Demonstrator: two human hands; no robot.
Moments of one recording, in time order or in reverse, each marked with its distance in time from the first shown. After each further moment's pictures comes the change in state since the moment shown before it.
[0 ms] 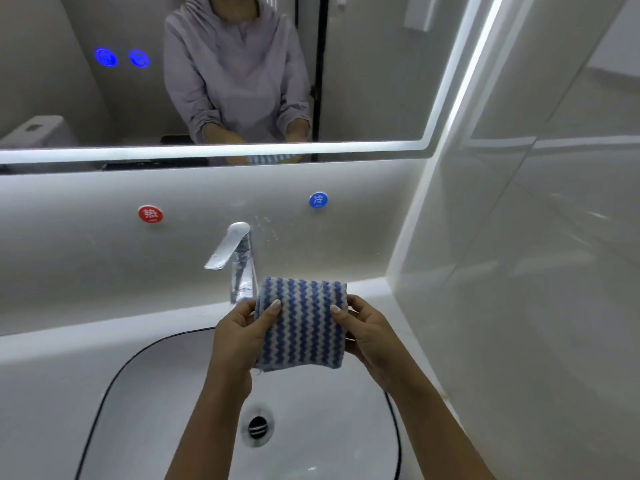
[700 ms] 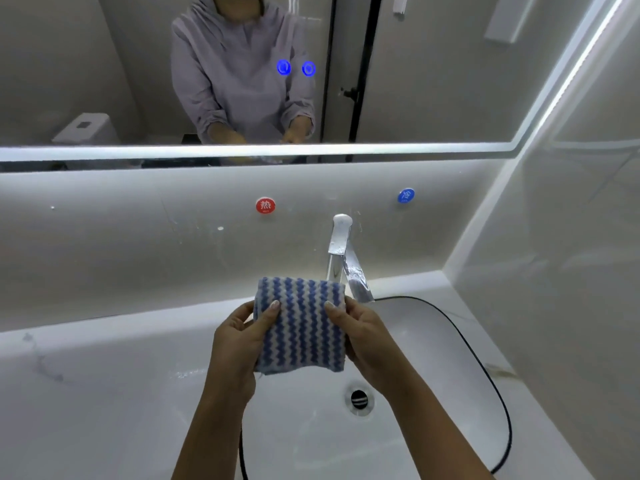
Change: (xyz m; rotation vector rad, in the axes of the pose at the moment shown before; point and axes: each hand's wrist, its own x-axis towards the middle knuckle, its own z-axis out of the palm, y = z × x) left_hand -0.012 0.050 -0.201 -0.081 0.031 -0.078; right_hand -0.012 0.023 0.218 0.122 -0.109 0.000
